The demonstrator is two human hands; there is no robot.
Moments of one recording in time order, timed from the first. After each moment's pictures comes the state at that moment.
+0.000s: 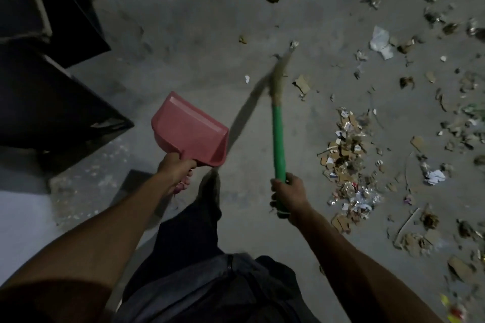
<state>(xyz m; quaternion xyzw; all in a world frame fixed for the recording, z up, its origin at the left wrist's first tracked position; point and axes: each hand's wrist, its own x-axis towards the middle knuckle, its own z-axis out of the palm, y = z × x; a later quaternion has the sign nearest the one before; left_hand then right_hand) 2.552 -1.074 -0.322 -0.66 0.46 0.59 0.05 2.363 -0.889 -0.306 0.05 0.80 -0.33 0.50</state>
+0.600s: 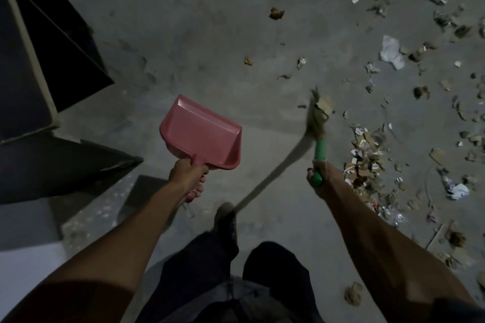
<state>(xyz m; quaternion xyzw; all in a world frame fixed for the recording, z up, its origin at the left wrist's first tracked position) 2.495 -1.229 -0.328 -0.65 0.47 0.60 0.04 2.239 -1.049 -0.352 0.35 0.68 -0.53 0.37</state>
